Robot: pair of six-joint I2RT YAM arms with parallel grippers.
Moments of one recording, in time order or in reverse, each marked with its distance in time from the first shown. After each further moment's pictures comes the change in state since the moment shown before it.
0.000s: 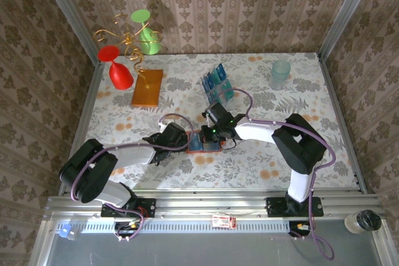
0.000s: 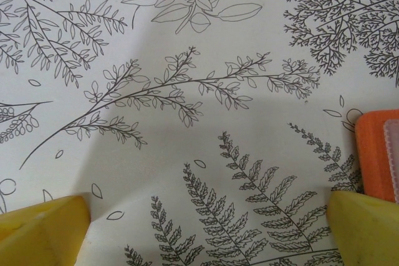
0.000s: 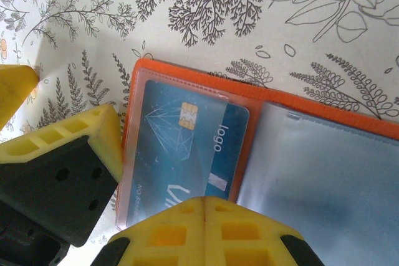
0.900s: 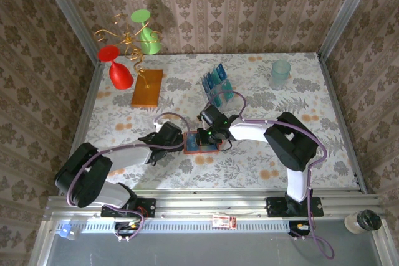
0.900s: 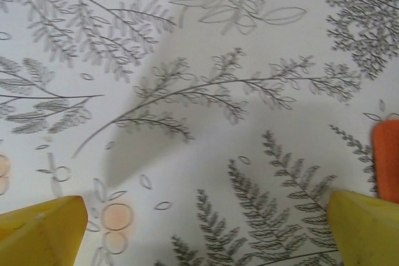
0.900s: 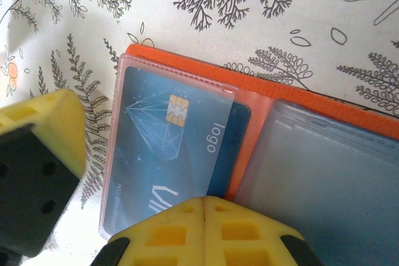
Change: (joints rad) left arm 0.043 -0.060 -0.011 -0.061 -0.006 0.000; right arm 0.032 0.070 0.047 -0.011 0.002 0.000
